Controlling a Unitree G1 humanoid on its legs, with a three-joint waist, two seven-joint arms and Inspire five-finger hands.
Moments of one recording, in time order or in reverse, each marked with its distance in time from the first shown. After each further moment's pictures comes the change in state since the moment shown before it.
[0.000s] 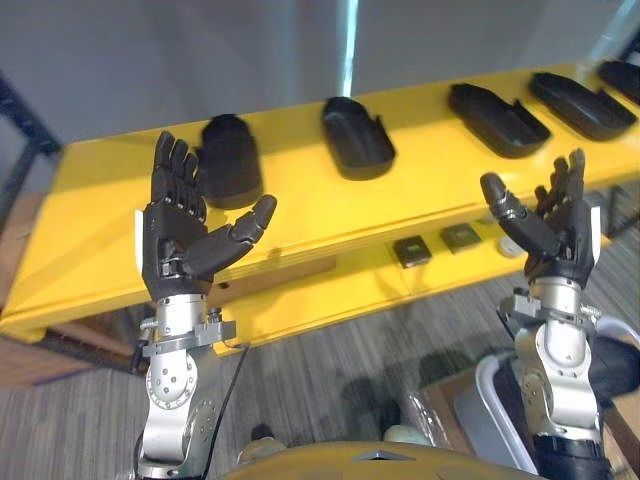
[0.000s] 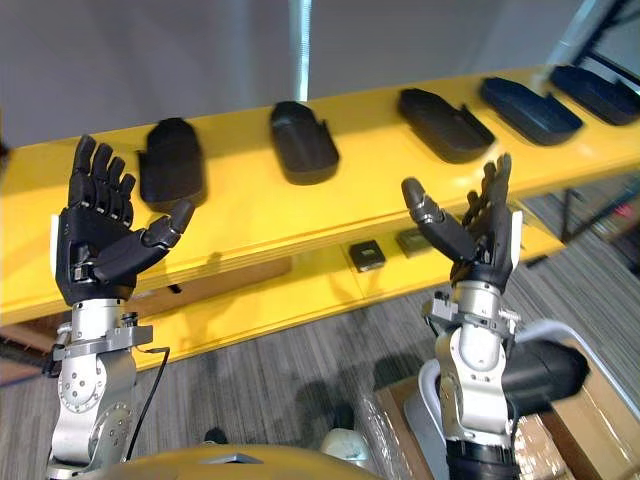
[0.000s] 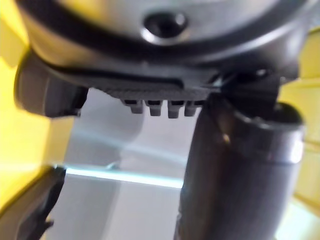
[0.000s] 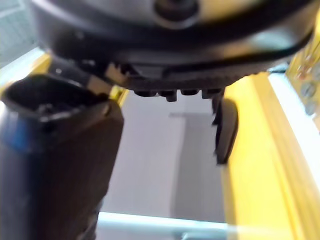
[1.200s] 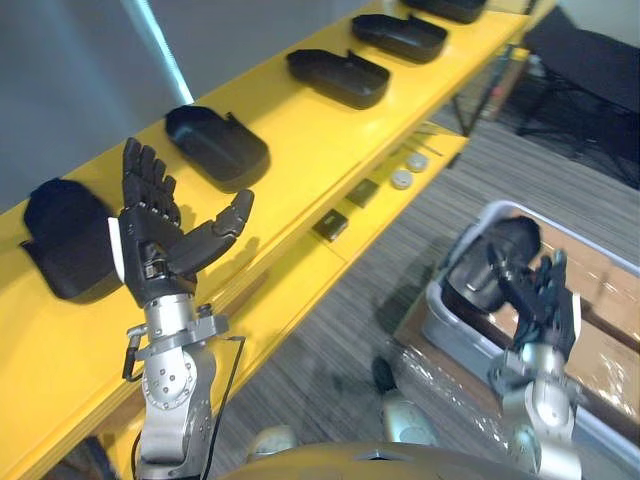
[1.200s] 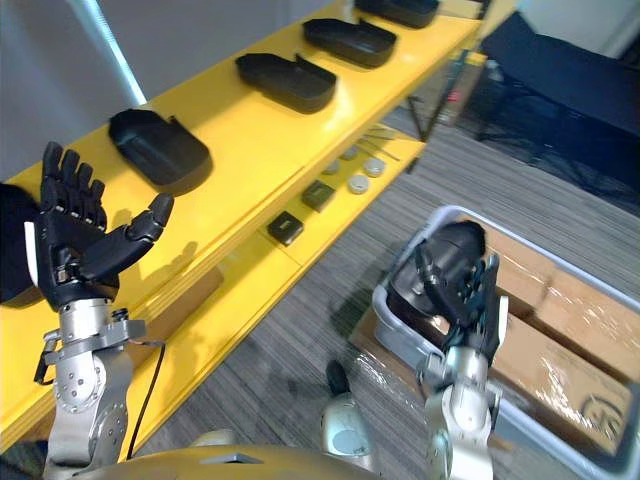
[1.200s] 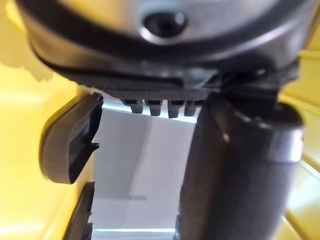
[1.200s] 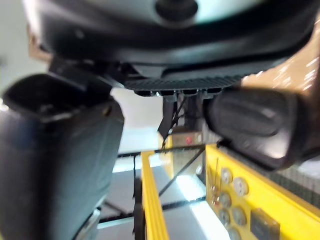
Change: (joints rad) left arm 0.061 -0.022 0.104 -0.023 0.085 0.031 0.149; right arm 0.228 0.197 0.015 0.095 0.097 -0.034 0.015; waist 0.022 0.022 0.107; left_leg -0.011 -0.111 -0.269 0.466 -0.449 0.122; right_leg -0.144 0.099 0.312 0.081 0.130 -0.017
